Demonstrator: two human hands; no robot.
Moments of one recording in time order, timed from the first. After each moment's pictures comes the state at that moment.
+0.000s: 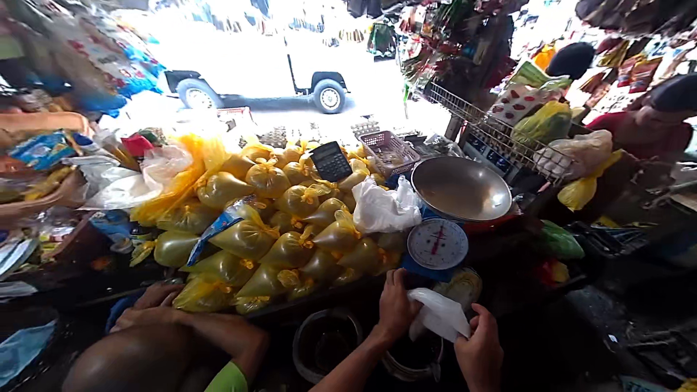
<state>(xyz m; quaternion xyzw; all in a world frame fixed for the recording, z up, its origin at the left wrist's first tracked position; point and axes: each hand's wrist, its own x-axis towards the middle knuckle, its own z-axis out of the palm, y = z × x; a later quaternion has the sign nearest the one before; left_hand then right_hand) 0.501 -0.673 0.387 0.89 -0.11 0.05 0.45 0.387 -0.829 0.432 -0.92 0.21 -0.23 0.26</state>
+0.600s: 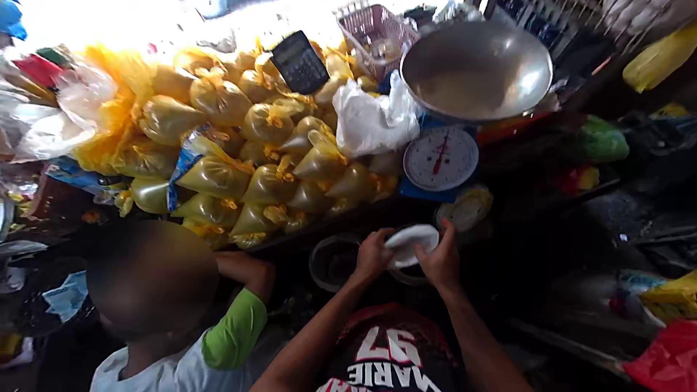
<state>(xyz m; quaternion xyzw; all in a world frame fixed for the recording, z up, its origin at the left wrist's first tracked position) 0.469 -0.633 0.347 0.88 -0.05 -0.16 0.44 0.418 -0.811 0.370 -0.90 0.18 -0.10 0.39</state>
